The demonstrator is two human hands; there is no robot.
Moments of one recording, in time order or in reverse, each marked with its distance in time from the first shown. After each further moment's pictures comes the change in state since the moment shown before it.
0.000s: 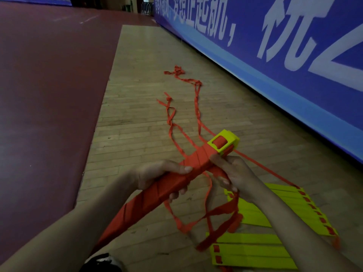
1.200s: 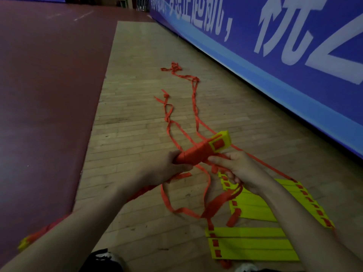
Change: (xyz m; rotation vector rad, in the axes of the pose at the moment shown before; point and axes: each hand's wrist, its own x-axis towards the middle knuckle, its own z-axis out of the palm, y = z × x) left_hand 0.001 0.007 0.017 0.679 0.397 0.182; right_hand 0.009 0.008 -0.024 -0.209 0.103 0.082
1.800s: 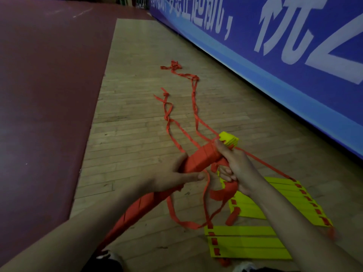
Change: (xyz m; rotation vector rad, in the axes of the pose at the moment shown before) left_hand 0.002 -0.010 0.023 -0.177 -0.098 0.107; right_hand -0.001 -0.006 0.019 0.291 0.157 -0.009
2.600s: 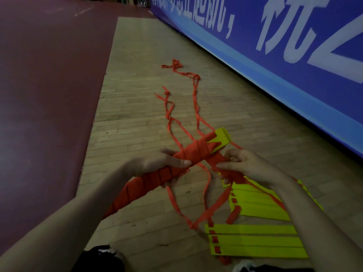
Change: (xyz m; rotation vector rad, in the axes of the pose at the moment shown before) left_hand -0.008 0.010 -0.036 -0.361 -0.221 -0.190; right_hand 0.004 -0.003 -0.041 -0.243 -0.388 0.071
